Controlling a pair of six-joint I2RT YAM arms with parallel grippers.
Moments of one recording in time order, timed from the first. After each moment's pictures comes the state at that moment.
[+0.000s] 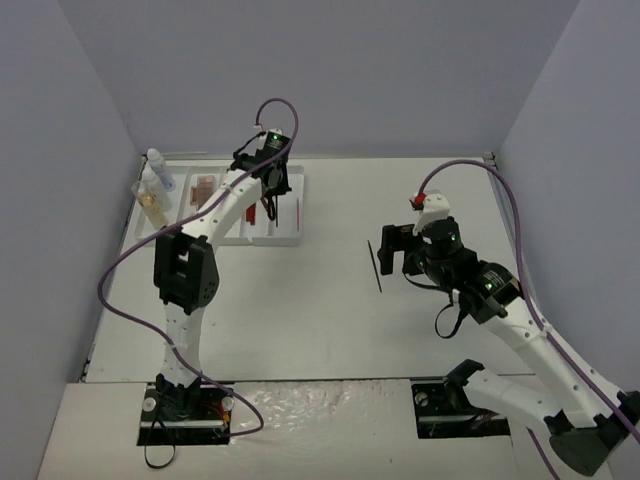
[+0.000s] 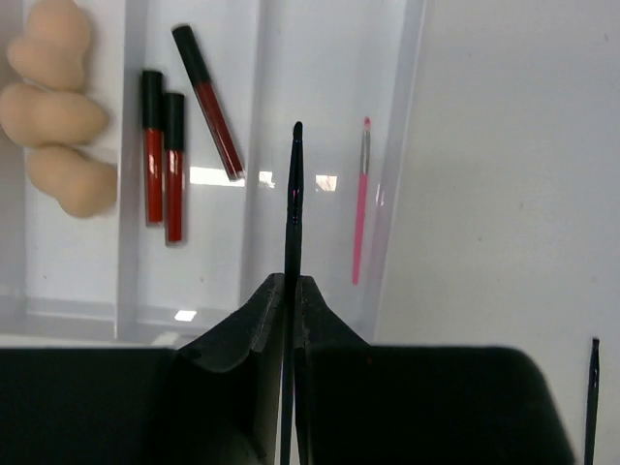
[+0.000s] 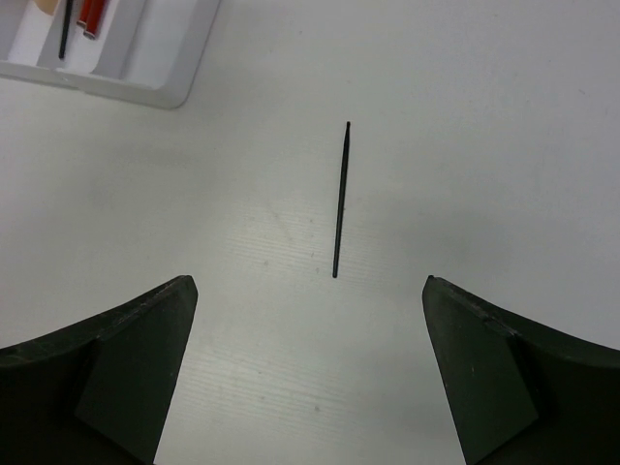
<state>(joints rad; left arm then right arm) -0.43 2.09 1.98 -0.76 -0.27 -0.44 0.61 0.93 0.98 -0.62 0.24 0.30</state>
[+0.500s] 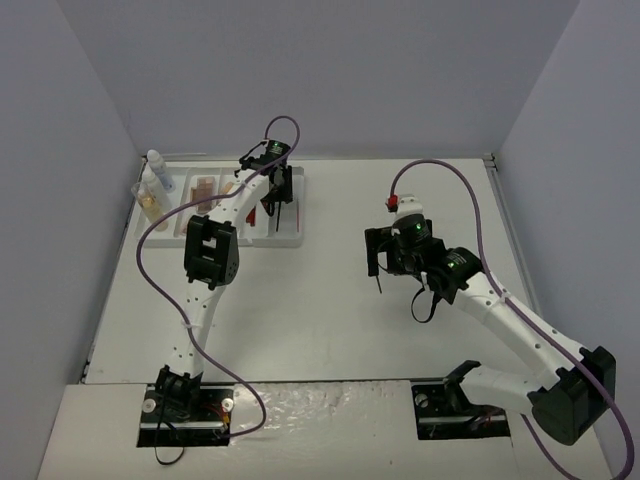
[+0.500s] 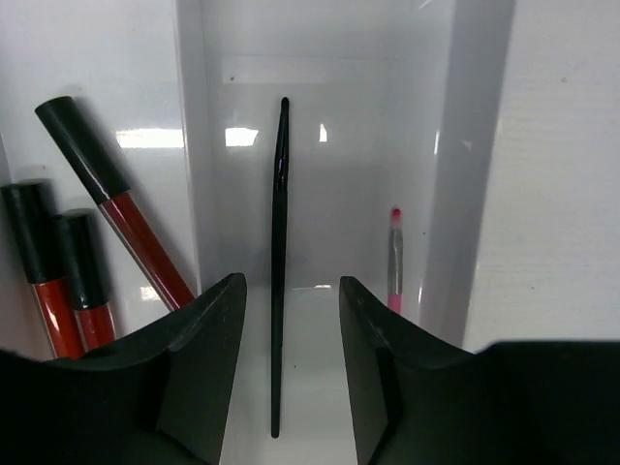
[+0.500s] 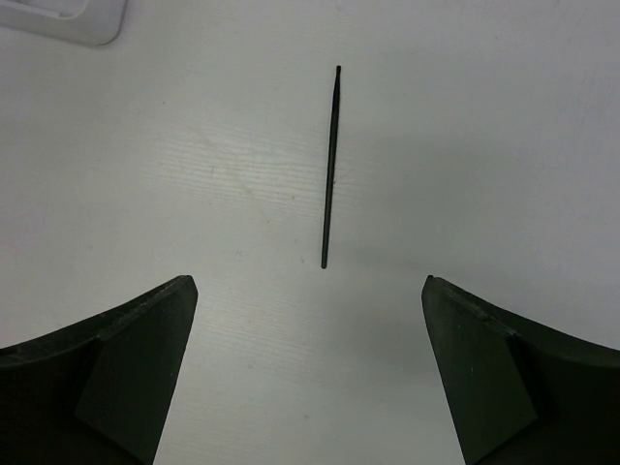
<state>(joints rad) -0.33 2.52 2.35 -0.81 -0.10 -0.33 0.59 1.13 0.95 -0.56 0.23 0.30</state>
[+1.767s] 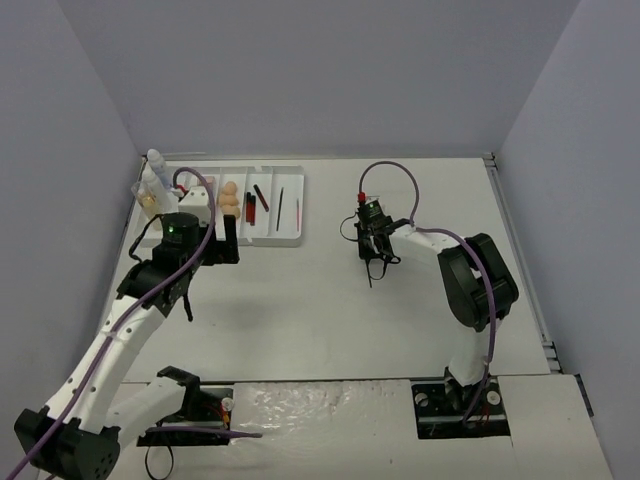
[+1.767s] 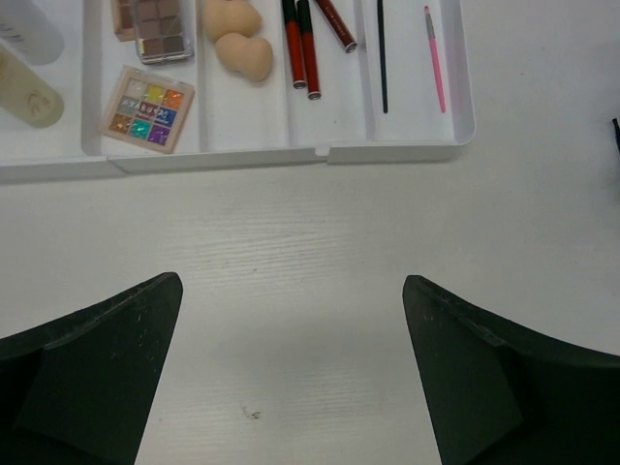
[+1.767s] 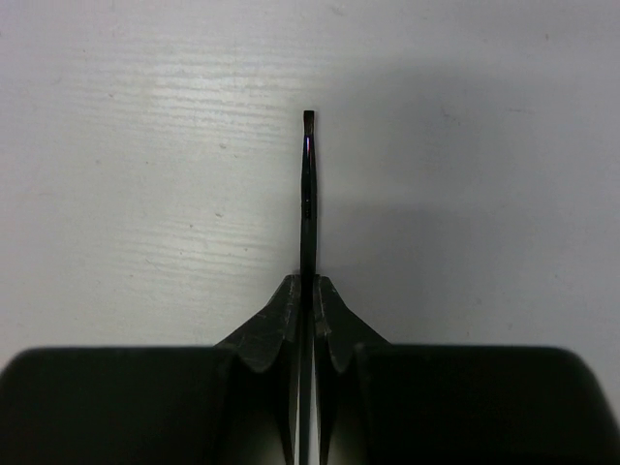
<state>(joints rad) -0.33 0.95 0.96 -0.55 -0.18 -0.18 0.48 1.87 1.11 -0.24 0.16 0.34</state>
